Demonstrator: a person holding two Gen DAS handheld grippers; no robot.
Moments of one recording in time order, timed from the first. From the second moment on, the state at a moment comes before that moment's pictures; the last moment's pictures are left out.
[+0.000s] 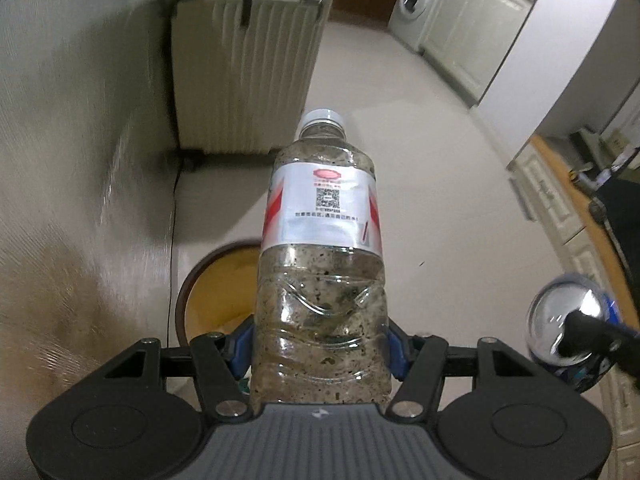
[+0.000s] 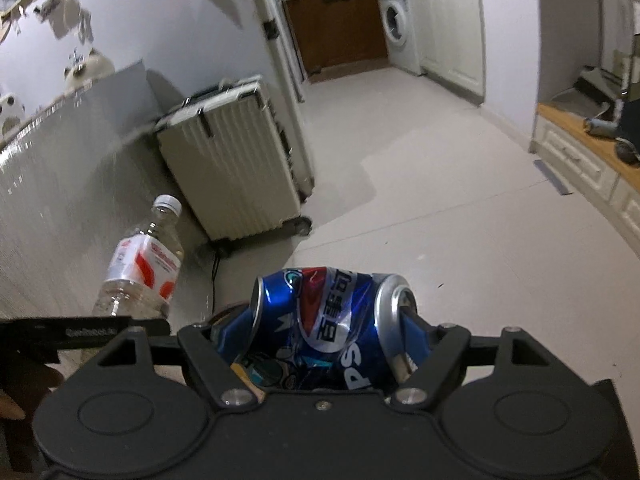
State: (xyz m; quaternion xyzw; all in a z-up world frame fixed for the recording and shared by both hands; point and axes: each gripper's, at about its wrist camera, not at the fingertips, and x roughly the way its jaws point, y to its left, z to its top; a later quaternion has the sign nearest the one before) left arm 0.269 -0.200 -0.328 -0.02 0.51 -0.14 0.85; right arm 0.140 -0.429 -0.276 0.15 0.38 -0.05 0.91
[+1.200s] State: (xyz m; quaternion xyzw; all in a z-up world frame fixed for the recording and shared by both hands) left arm 0.354 -0.156 -0.510 -0.01 0.66 -0.09 0.74; right arm 0.334 -0.331 -0.487 0.25 0.52 0.01 0.82
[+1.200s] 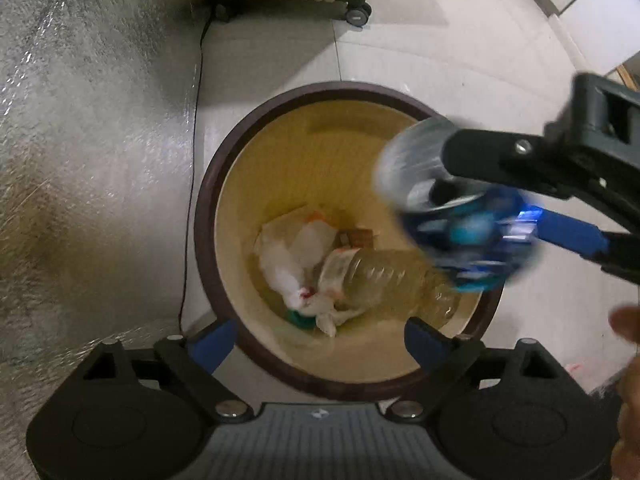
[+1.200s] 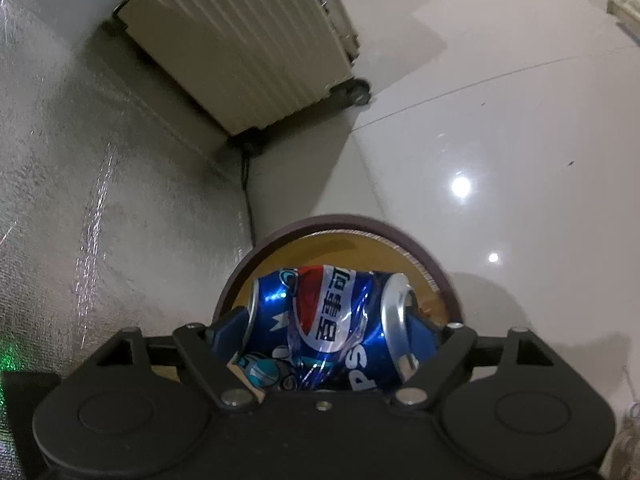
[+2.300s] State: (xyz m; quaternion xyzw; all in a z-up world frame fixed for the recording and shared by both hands) left arm 0.294 -0.157 -0.368 0.00 0.61 -0.09 0.79; right arm 0.271 -0.351 -0.391 0.14 0.53 0.04 0.84
